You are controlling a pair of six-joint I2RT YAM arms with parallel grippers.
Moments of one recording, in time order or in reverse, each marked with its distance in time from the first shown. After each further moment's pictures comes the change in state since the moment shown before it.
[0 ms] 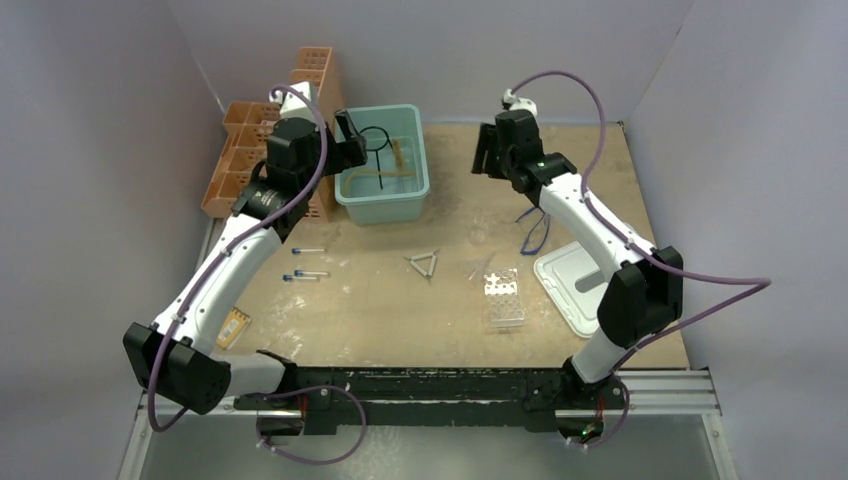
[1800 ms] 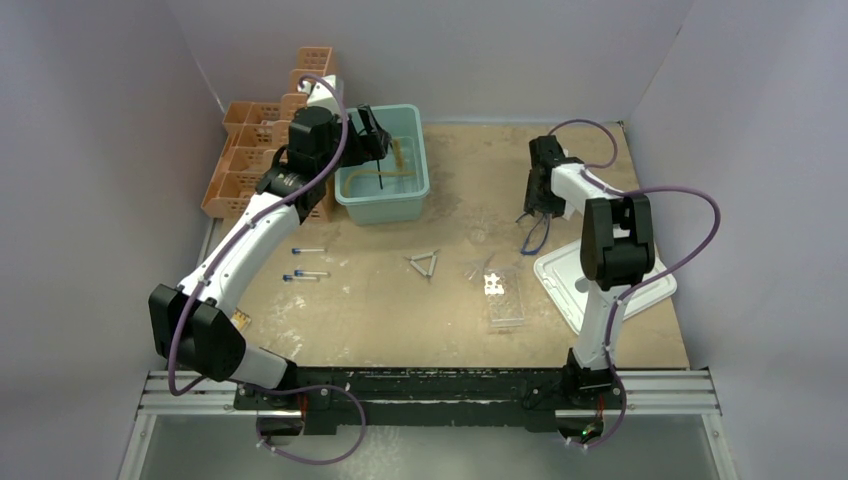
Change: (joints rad) left arm 0.000 0.161 0.045 0.112 0.196 -0.026; right arm -0.347 0.384 -0.056 -0.183 0.082 -0.095
